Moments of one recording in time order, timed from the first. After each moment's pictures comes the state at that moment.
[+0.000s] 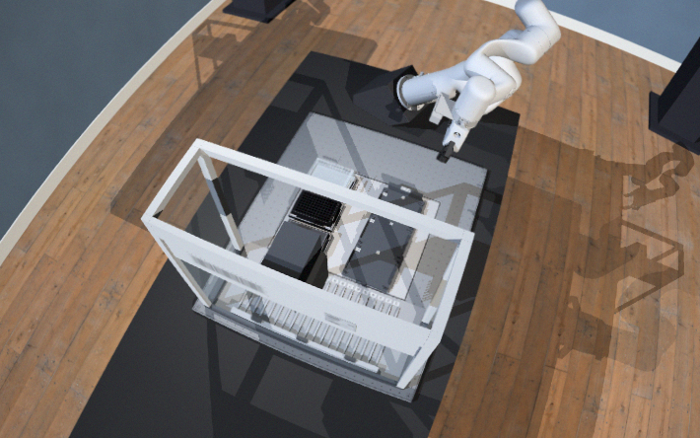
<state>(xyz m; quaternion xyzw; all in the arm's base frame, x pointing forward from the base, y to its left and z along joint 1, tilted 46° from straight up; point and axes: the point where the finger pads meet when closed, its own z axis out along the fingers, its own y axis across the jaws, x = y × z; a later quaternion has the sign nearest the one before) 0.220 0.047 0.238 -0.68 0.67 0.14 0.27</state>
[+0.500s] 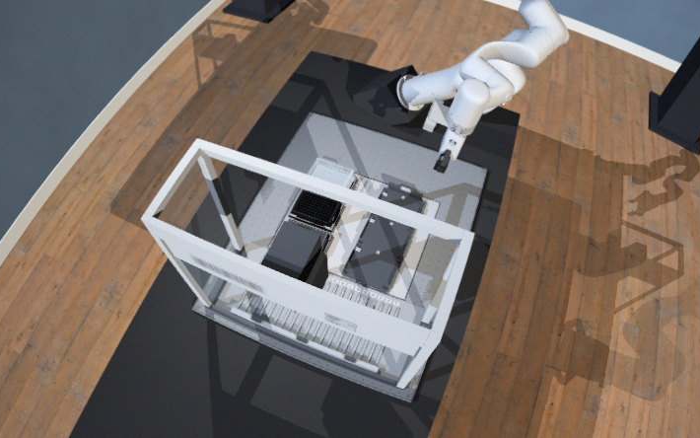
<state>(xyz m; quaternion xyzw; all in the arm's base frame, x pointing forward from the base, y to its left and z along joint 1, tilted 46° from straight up) 0.271 0.026 0.273 -0.67 0.66 0.16 0.29</state>
